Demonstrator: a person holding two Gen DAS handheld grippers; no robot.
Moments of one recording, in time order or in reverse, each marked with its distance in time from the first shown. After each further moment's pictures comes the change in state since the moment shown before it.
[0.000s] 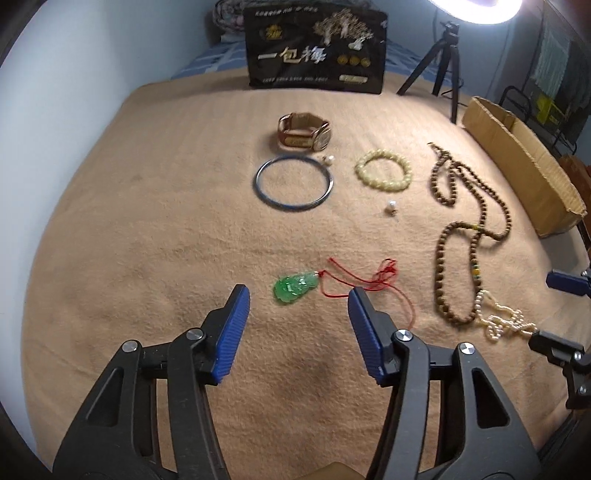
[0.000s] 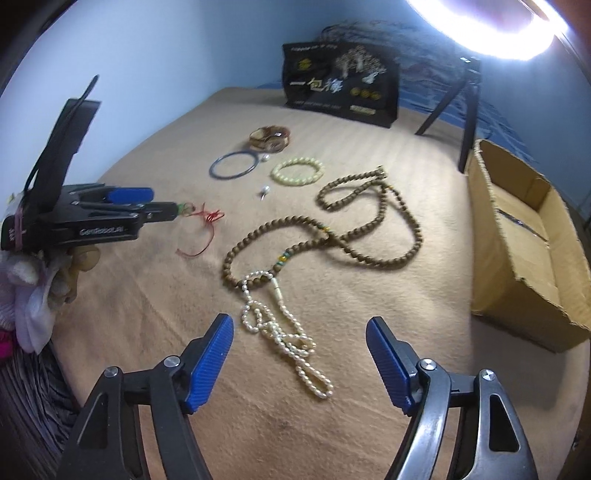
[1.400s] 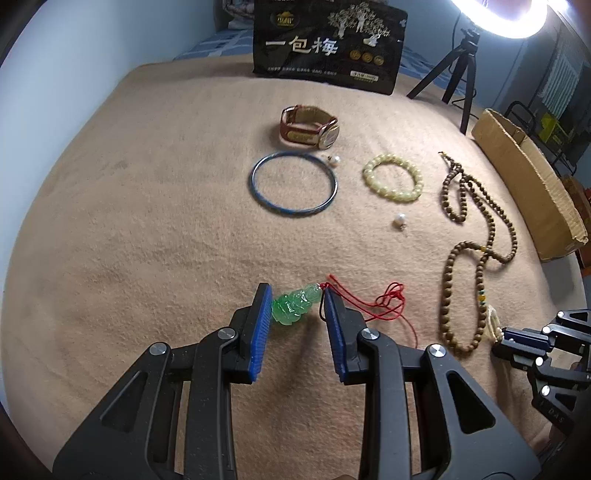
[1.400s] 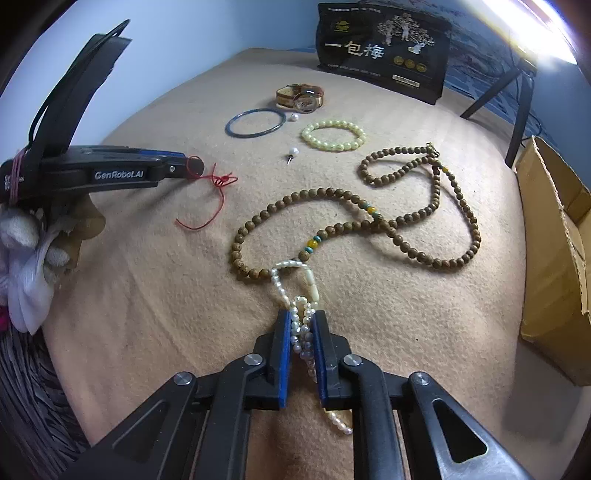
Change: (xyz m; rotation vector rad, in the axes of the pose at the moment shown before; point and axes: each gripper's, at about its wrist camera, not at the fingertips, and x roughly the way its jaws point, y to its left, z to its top) left arm 0.016 0.001 0.010 -0.062 0.010 -0.046; right arm 0.041 0.009 0.006 -0.060 0.104 0.049
